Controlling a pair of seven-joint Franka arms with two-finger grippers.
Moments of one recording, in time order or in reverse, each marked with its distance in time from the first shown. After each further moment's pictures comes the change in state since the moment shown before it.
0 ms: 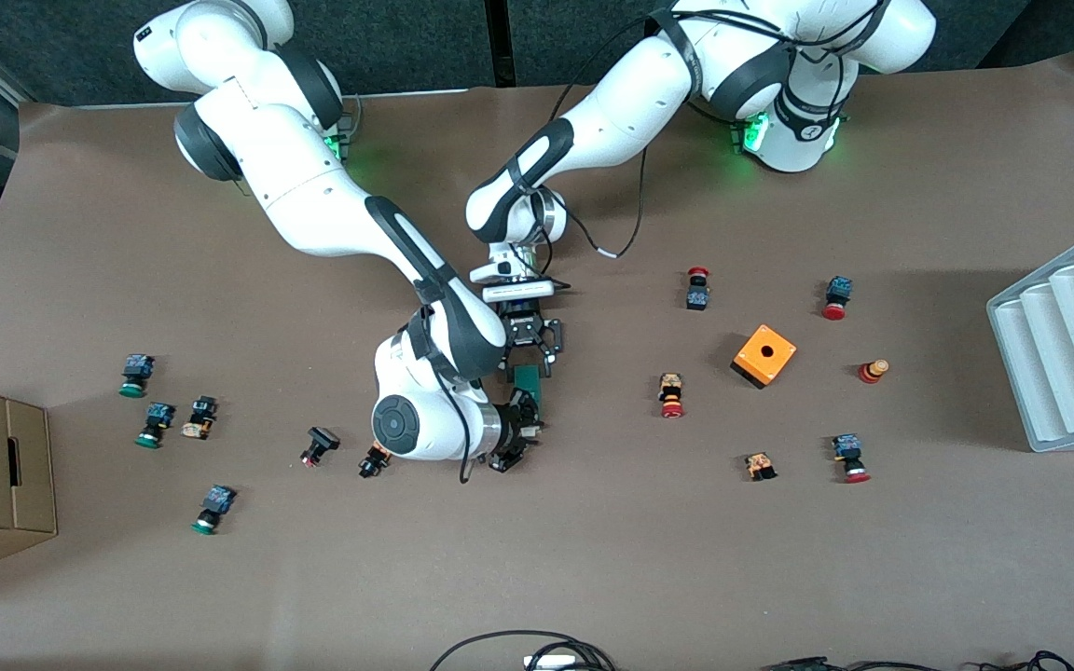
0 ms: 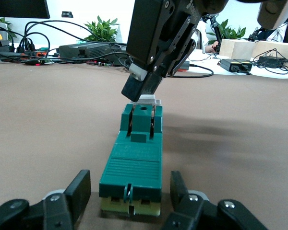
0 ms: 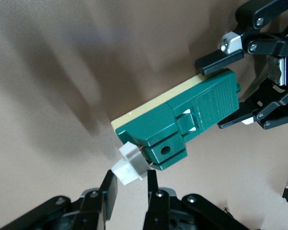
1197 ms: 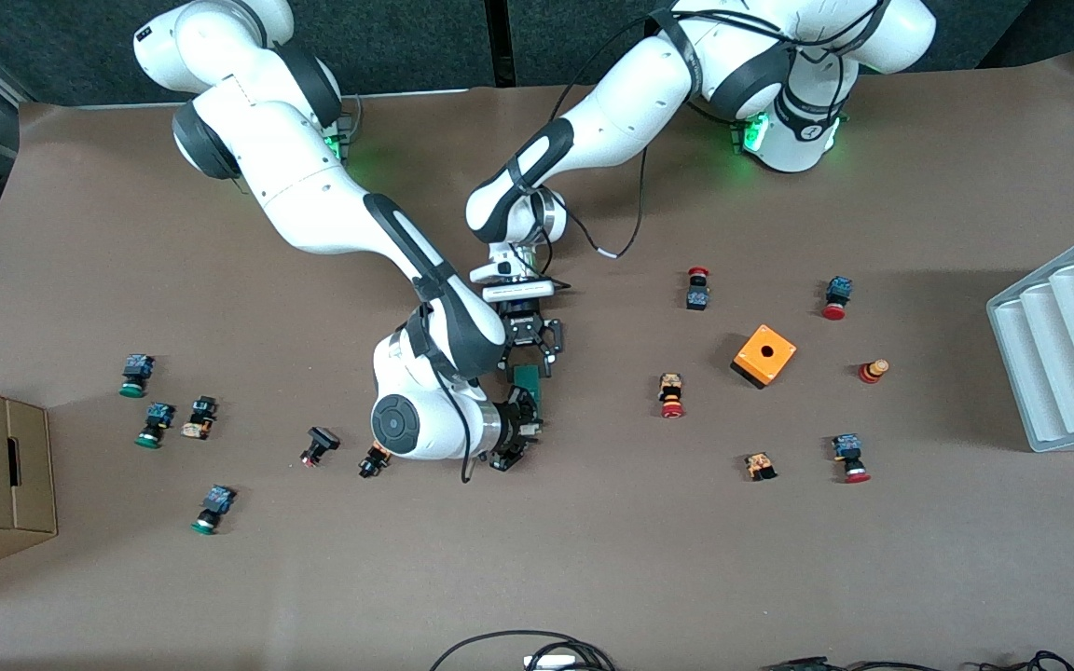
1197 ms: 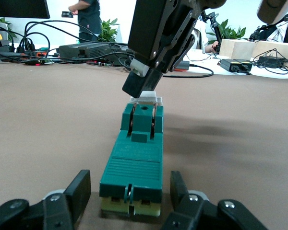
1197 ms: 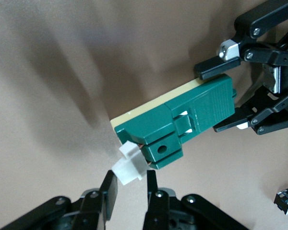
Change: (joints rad) left arm 0.000 0.000 0.000 0.000 0.000 0.000 0.000; right arm 0.000 -0.011 -0.001 -0.001 -0.009 -0.022 -0.043
